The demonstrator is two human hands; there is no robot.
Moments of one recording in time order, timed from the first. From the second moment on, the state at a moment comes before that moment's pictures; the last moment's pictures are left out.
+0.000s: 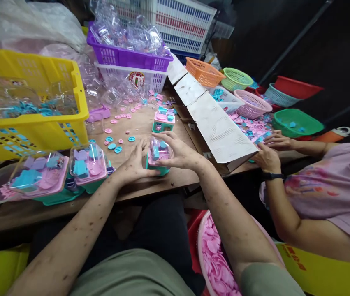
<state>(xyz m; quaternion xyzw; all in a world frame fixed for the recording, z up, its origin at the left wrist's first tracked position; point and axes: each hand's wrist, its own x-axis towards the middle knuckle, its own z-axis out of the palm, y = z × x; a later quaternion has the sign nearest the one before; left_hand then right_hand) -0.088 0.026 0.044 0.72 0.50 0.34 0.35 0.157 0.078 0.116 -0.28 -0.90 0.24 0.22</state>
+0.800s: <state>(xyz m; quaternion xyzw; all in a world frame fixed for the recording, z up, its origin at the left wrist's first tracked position) -0.067 0.018 0.019 0.71 0.46 0.43 0.32 0.133 0.058 0.195 -0.39 -0.89 0.22 0.09</state>
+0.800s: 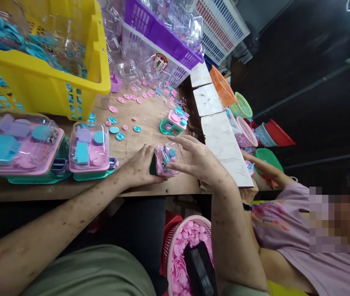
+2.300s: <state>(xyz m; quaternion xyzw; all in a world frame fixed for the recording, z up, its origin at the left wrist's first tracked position) -0.067 0.015 0.026 0.69 0.47 0.45 0.33 0.110 0.046 0.159 -0.33 -0.92 0.07 0.19</state>
